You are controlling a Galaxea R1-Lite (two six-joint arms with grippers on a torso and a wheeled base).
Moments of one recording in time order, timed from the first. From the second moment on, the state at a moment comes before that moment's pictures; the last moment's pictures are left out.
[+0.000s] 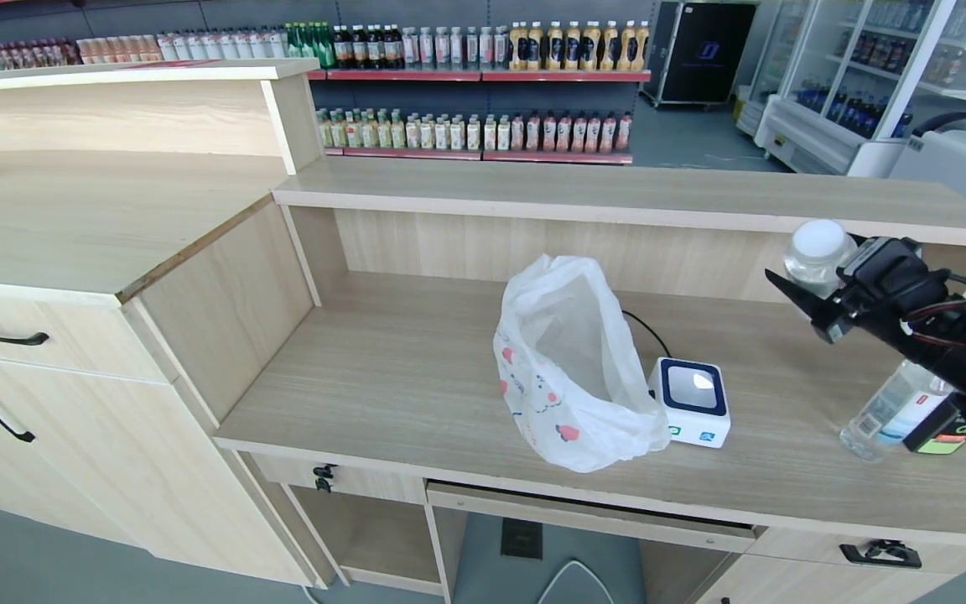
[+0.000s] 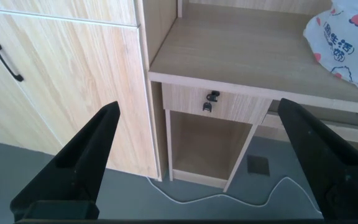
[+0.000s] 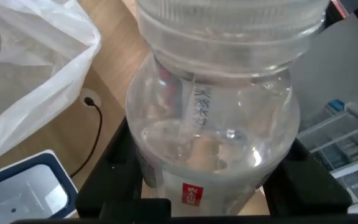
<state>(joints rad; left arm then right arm) 0.00 0.00 0.00 0.00 0.04 -0.02 -0.09 1.83 -0.67 -1.38 0.50 -0.87</state>
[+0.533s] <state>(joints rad) 0.00 0.00 0.00 0.00 0.04 -0.02 -0.02 2.00 -0.69 -1.51 0.69 -0.91</state>
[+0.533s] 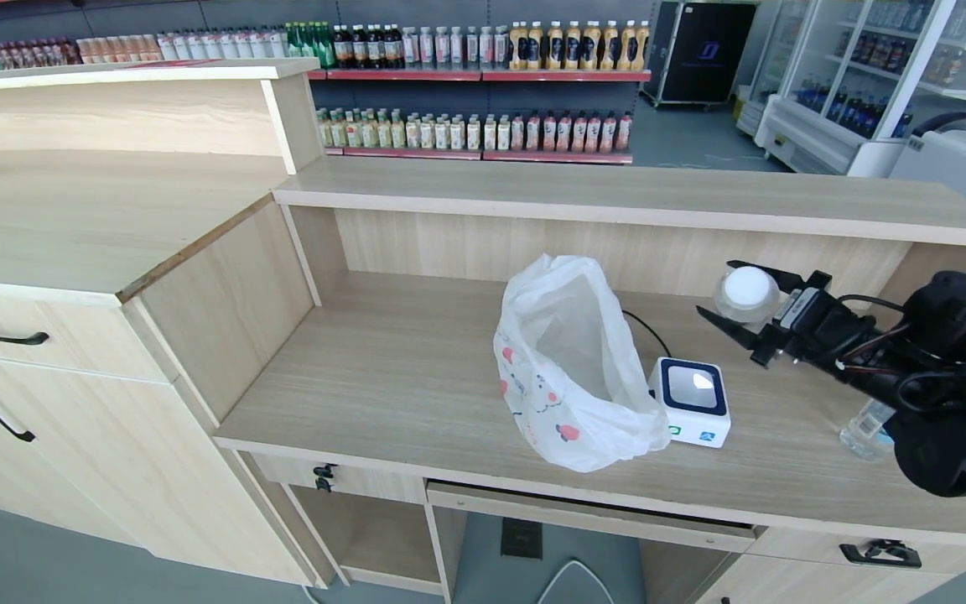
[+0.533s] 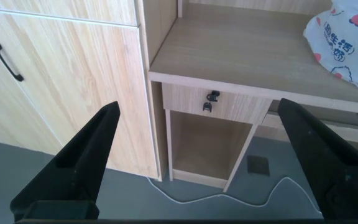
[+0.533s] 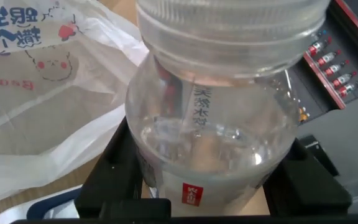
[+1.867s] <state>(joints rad) 0.00 0.00 0.00 0.00 0.04 -0.02 -0.03 2.23 -0.86 -1.57 0.81 -0.93</state>
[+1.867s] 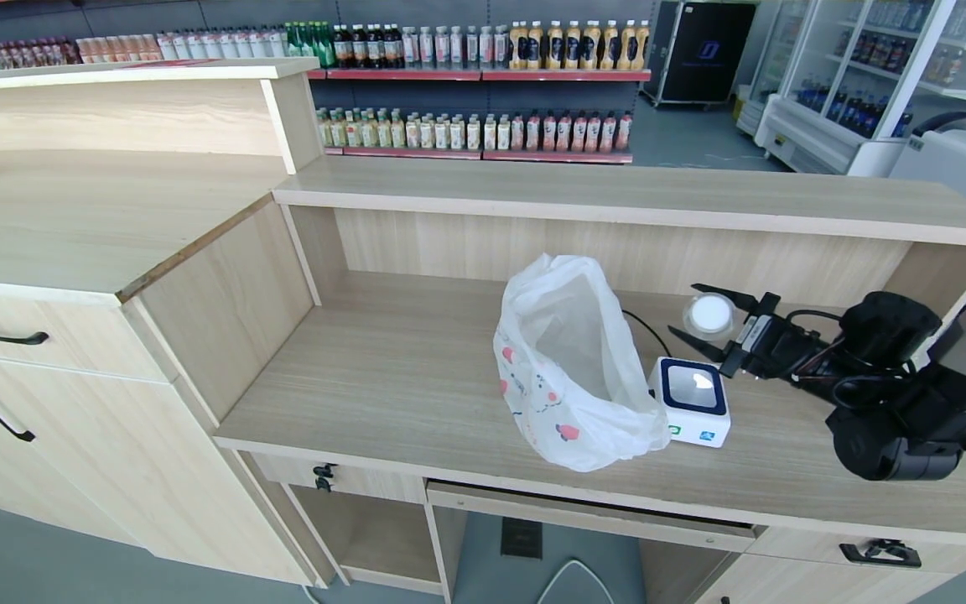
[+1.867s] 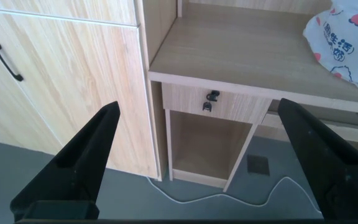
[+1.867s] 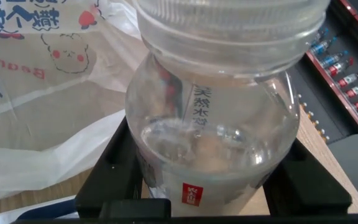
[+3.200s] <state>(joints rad) 0.00 0.00 0.00 0.00 0.04 -0.02 0.00 2.21 -0.87 -1.53 0.75 -0.85</state>
